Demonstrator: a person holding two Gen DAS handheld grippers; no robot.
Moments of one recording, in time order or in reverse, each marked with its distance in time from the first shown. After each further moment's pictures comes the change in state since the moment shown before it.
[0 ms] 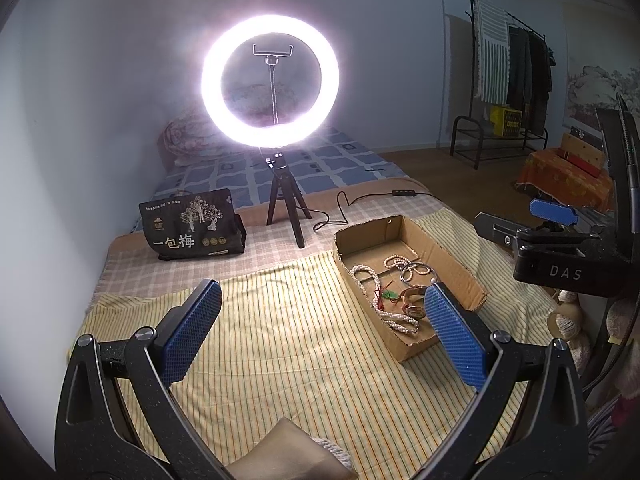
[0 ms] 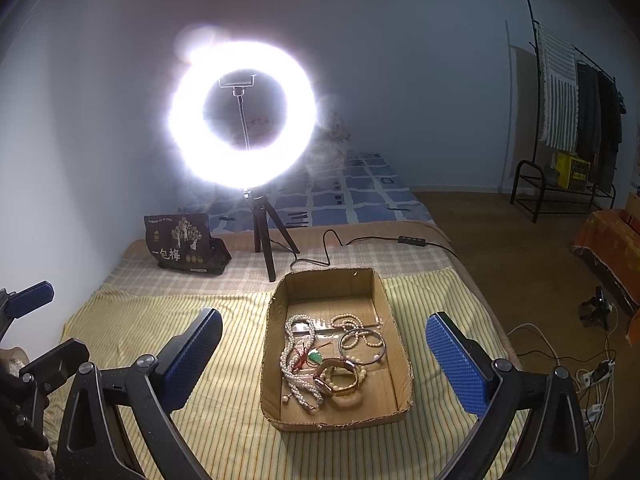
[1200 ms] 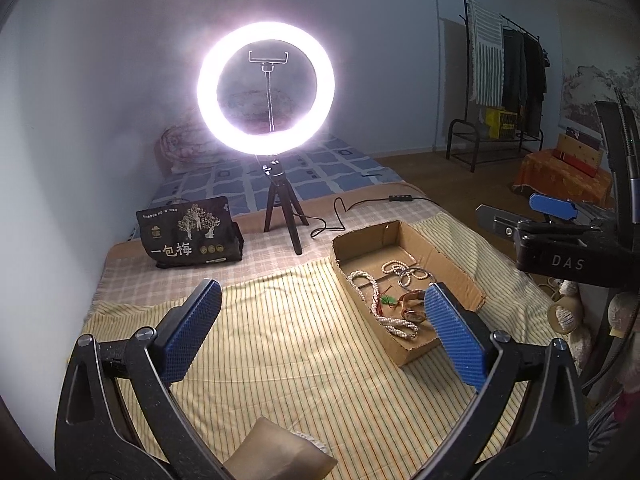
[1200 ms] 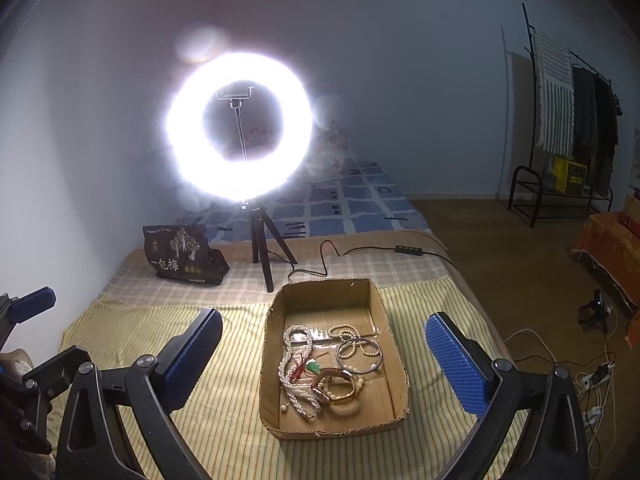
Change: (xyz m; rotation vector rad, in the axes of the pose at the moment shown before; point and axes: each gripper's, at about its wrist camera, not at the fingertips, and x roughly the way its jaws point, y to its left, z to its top) left arm -0.001 -0.003 0.000 0.016 -0.017 -0.007; right arm -0.005 -0.002 0.006 0.005 -0.034 -0.009
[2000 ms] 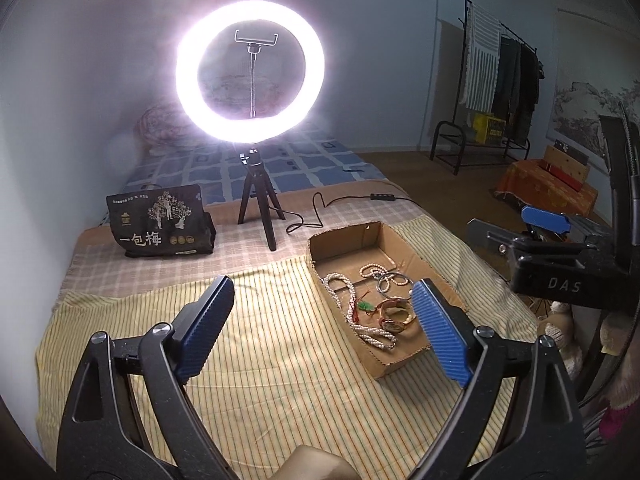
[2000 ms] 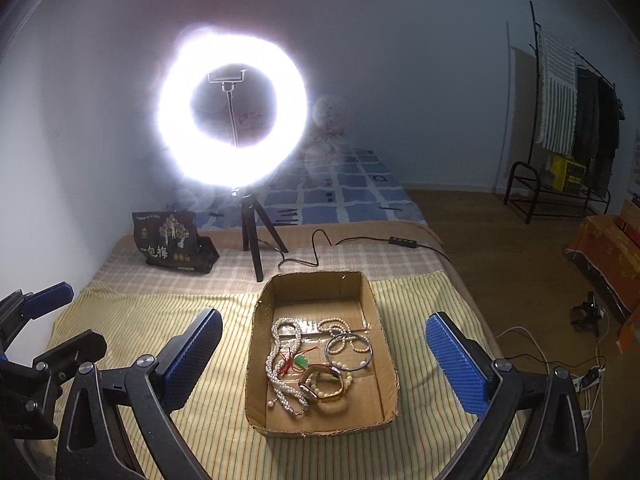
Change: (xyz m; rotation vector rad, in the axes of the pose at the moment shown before) left arm 0.034 0.000 0.007 -0.057 0.035 -0.085; right arm 0.017 -0.004 0.006 -0.021 0.054 -0.023
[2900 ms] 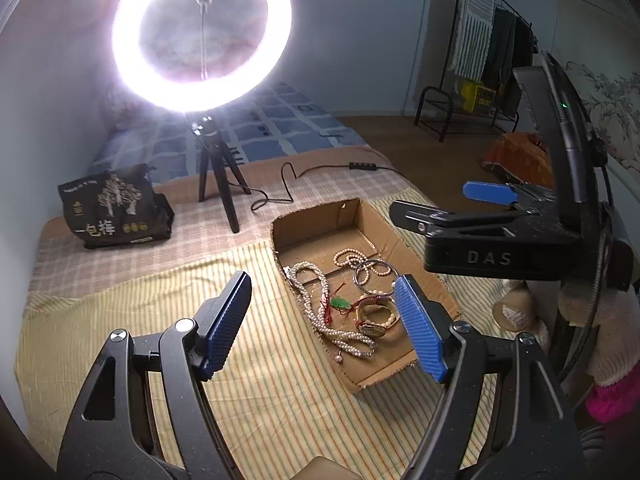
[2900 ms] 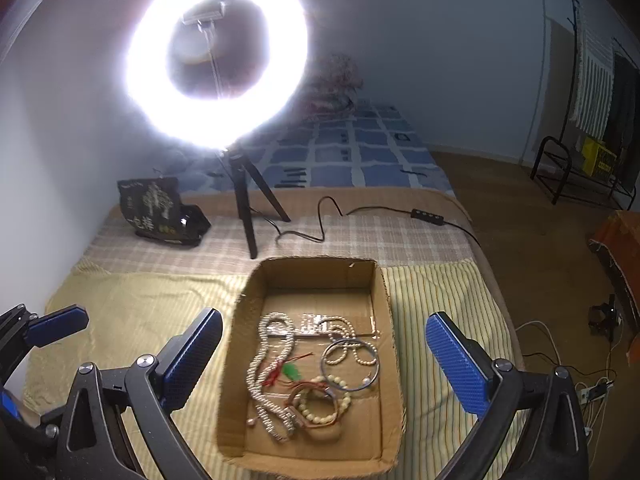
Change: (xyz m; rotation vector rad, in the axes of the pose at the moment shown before) left arm 0.069 -0.027 0.022 0.007 0.143 -0.072; right arm 0.092 -0.013 0.028 -0.037 0.177 0.070
